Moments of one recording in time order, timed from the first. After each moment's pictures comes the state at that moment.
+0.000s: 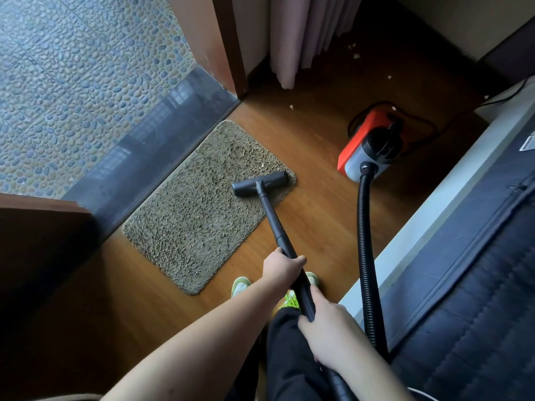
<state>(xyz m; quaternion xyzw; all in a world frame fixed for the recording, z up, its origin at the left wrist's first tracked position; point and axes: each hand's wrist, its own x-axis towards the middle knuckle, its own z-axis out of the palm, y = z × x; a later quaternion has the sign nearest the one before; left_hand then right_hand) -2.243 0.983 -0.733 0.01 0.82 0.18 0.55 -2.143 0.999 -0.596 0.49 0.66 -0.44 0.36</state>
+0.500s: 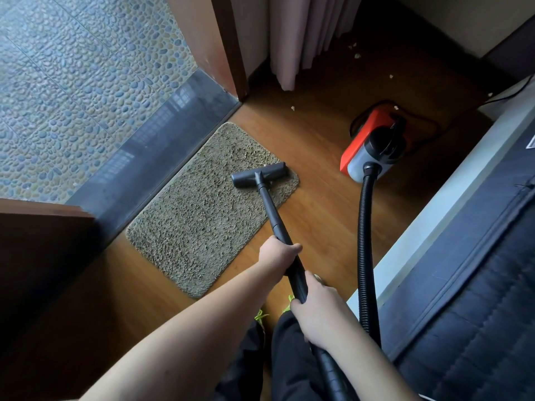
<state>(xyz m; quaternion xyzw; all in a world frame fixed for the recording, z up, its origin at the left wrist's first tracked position) -2.274 0.997 -0.735 -0.01 0.82 0.20 0.54 -2.172 1.007 -0.607 0.50 0.66 -0.44 0.34</state>
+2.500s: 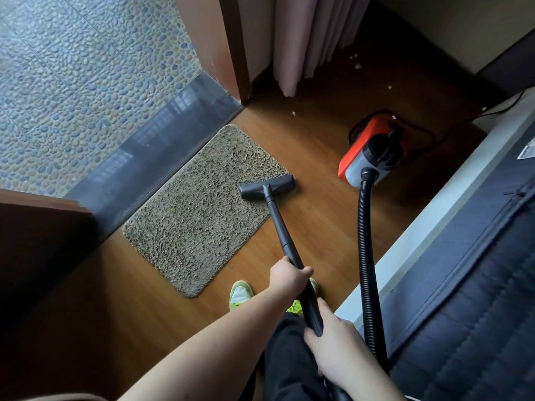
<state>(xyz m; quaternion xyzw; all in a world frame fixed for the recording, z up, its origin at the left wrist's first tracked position) -2.223 0.972 -0.739 0.02 0.82 0.19 0.55 -2.120 0.981 -0.600 0.52 0.64 -0.46 0.33</state>
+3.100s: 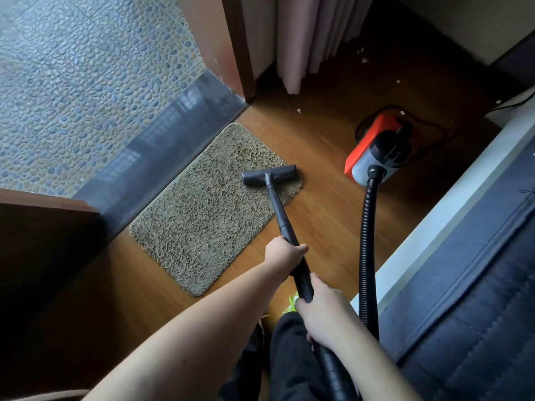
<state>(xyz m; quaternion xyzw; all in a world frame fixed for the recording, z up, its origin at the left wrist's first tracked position) -2.264 0.998 -0.740 0.00 0.82 0.21 0.54 -2.160 1.003 -0.621 0.52 0.64 -0.47 0.32</state>
